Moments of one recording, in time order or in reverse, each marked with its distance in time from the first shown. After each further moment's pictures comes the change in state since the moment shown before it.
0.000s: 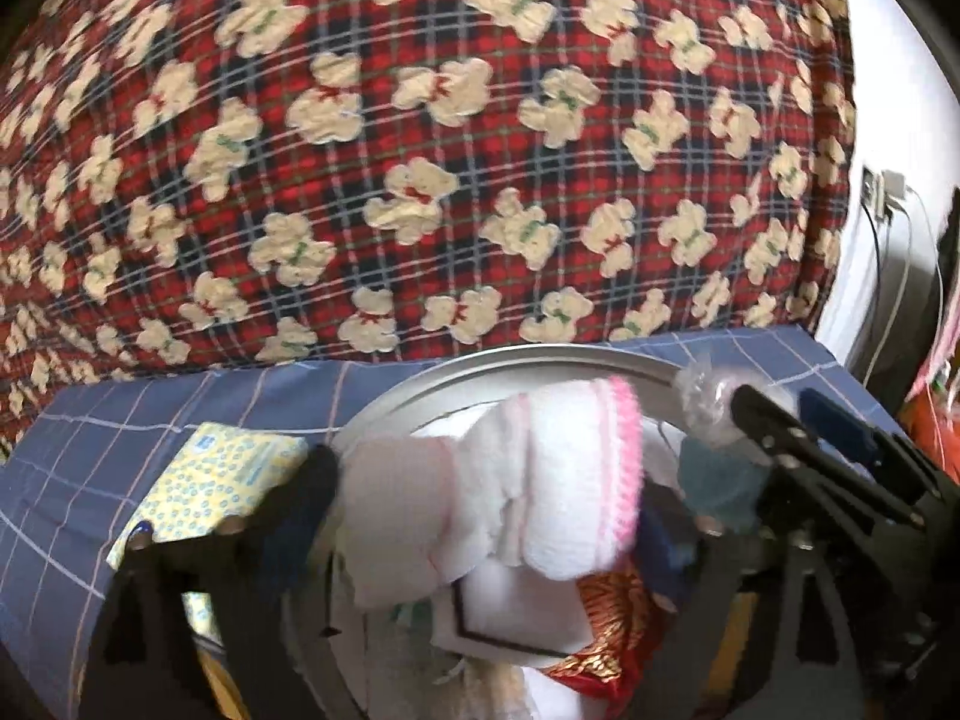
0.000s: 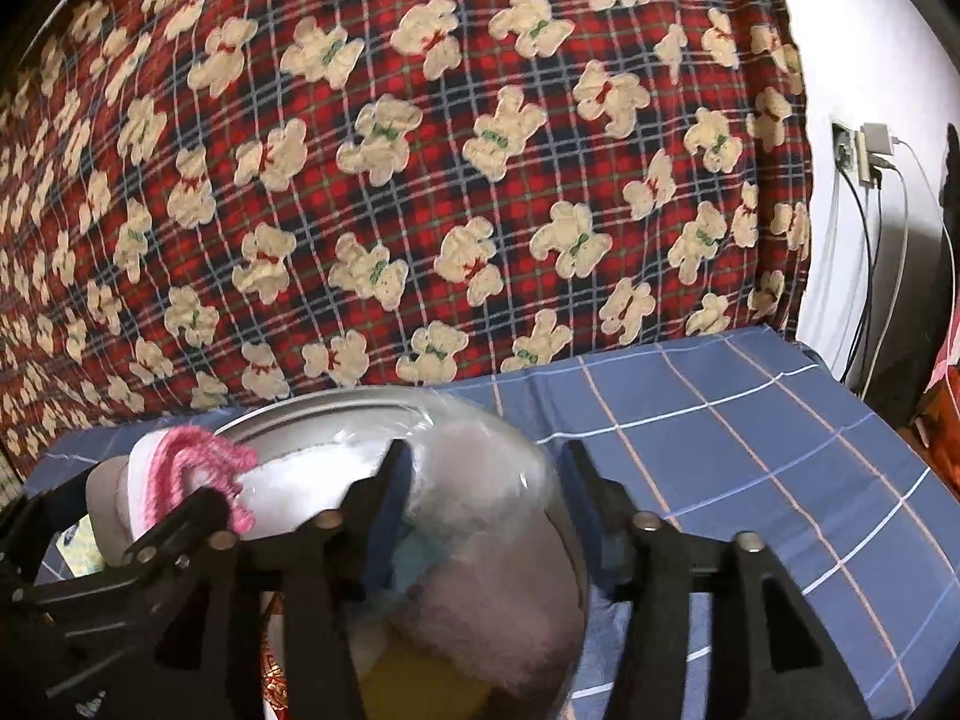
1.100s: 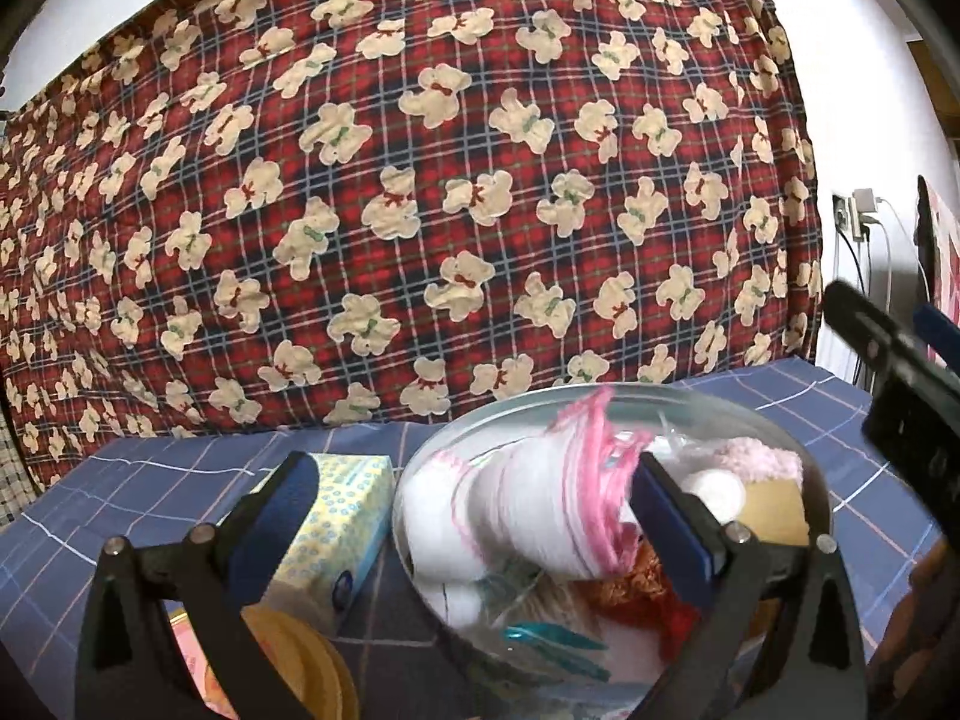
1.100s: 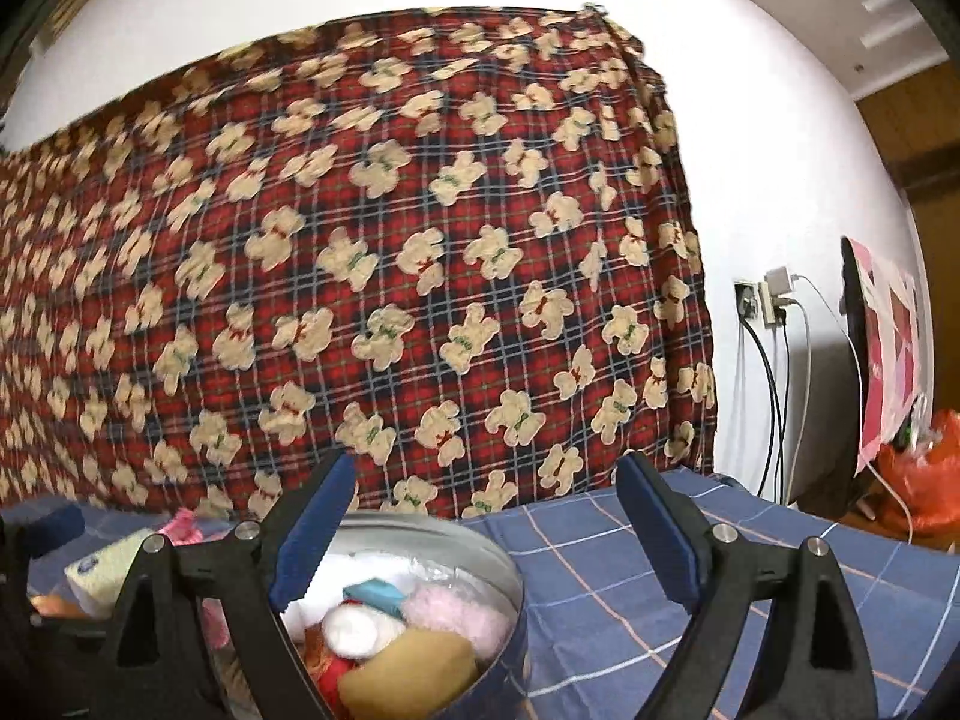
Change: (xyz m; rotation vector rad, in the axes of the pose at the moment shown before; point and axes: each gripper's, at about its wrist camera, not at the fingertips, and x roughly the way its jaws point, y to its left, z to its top) left arm -0.067 0.021 -0.049 0.054 -0.283 0.064; right arm -0.114 0.019 -0.040 -0.043 -0.473 -0.119
